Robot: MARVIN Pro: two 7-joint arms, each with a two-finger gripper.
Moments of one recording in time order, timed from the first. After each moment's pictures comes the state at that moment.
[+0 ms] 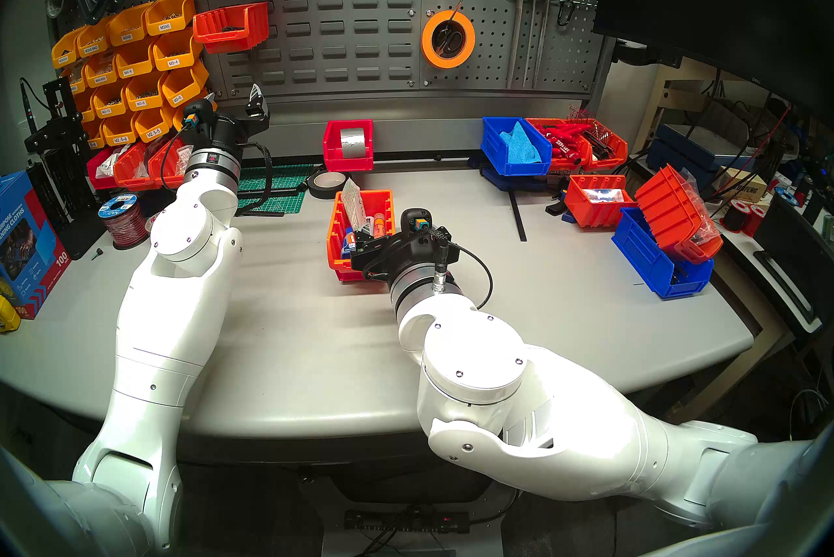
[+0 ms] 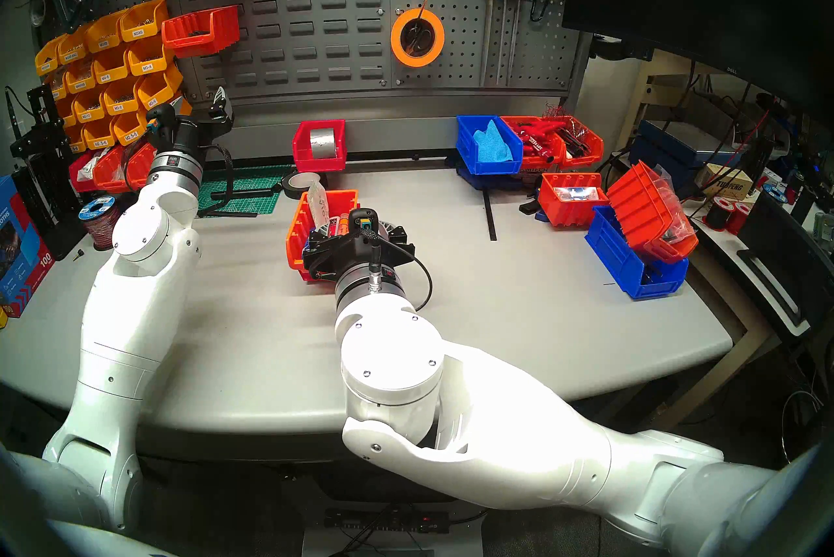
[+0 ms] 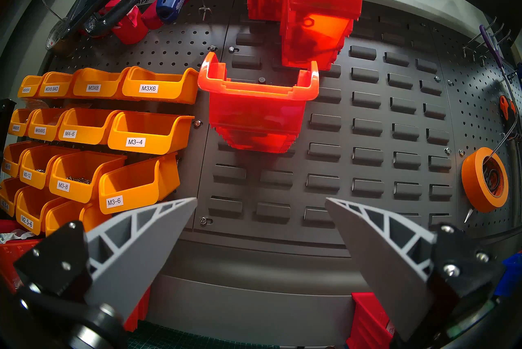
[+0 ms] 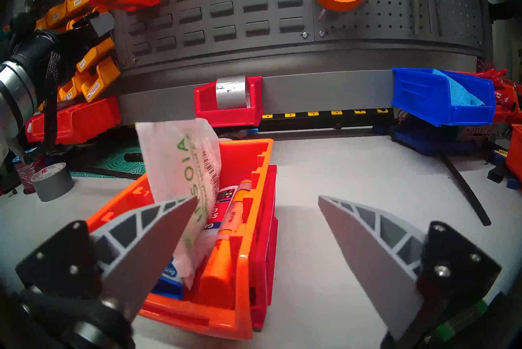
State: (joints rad) left arm 1.30 -1.16 -1.55 -1.73 -0.45 -0.04 0.22; right arm -1.18 -1.16 0.48 -2.19 0.80 0.37 -1.11
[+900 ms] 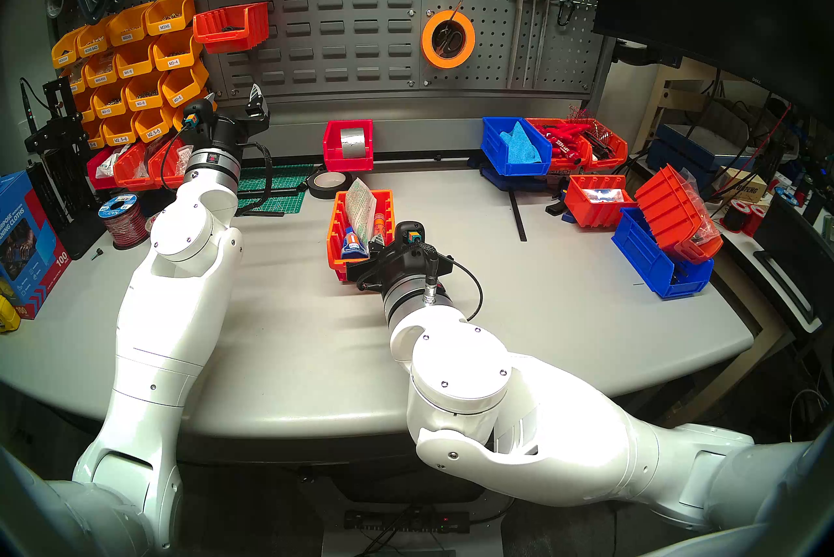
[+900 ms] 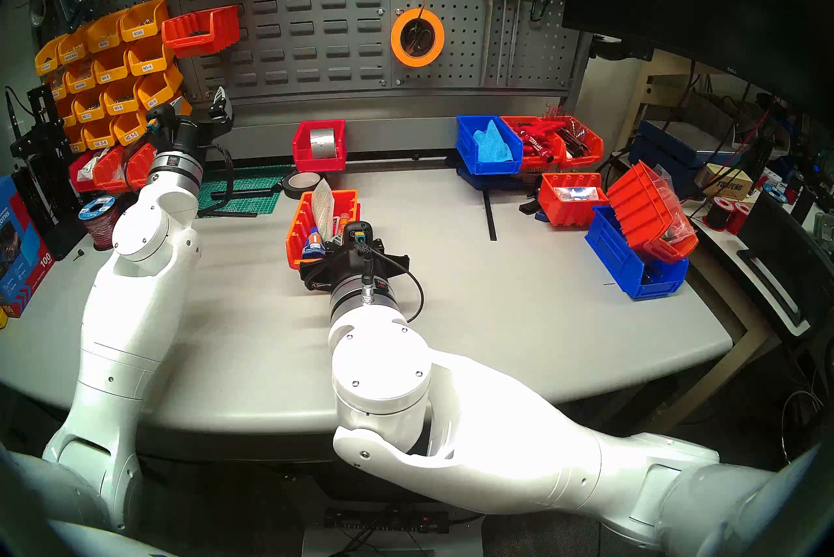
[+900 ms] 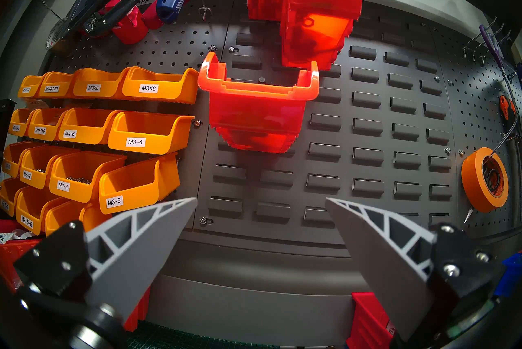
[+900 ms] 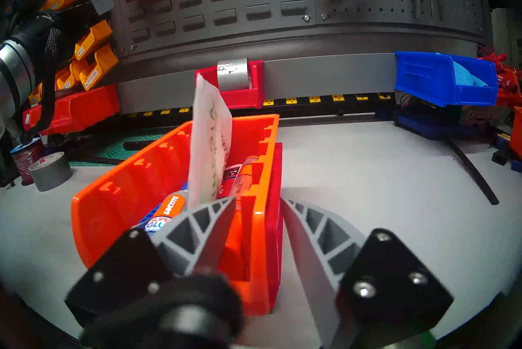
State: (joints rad) left arm 1.30 -1.16 -1.55 -1.73 -0.44 -0.04 0.22; right arm -1.17 -1.17 0.46 -2.15 0.80 0.33 -1.12
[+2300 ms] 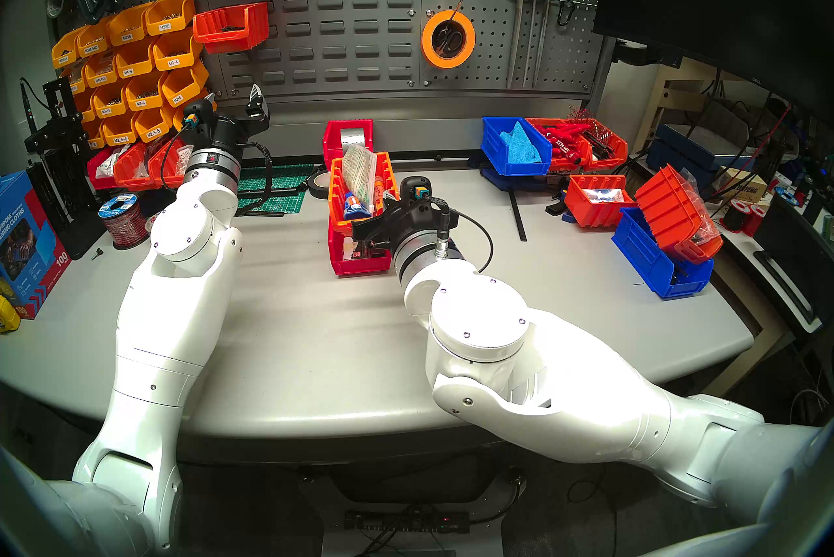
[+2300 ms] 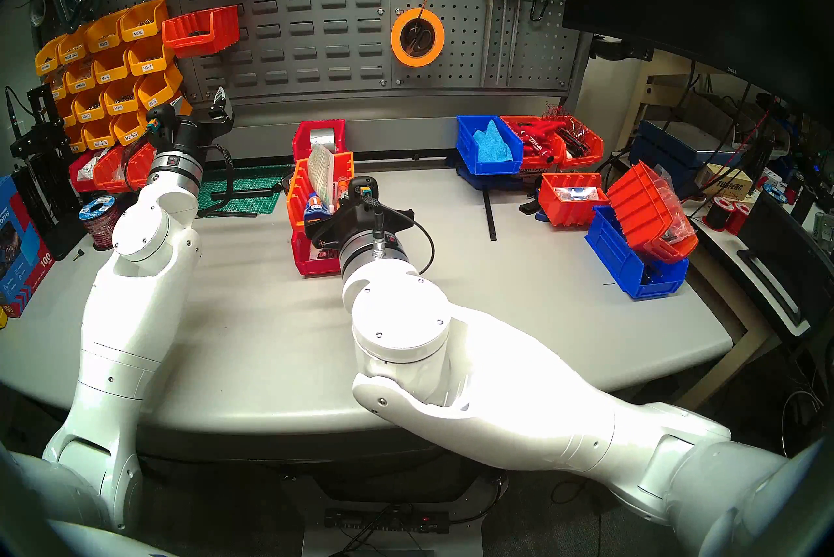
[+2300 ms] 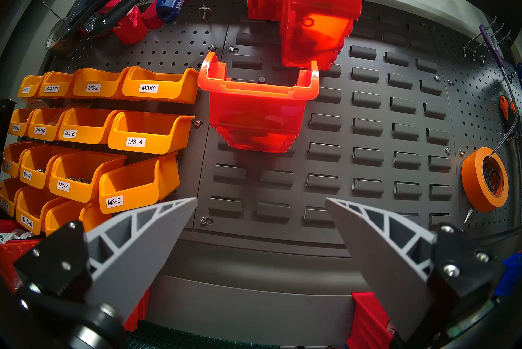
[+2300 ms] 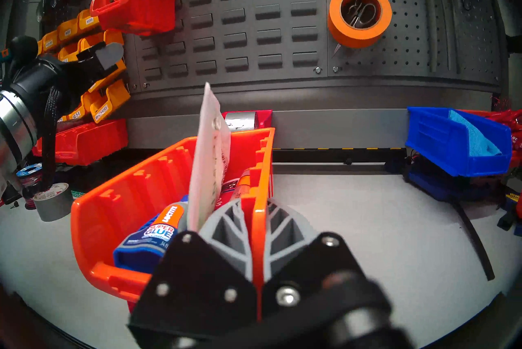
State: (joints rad) left arm 1.30 -1.16 -1.55 -1.73 -0.44 -0.04 0.22; right arm -1.06 -1.12 0.53 -2.16 0.78 0.37 -1.02
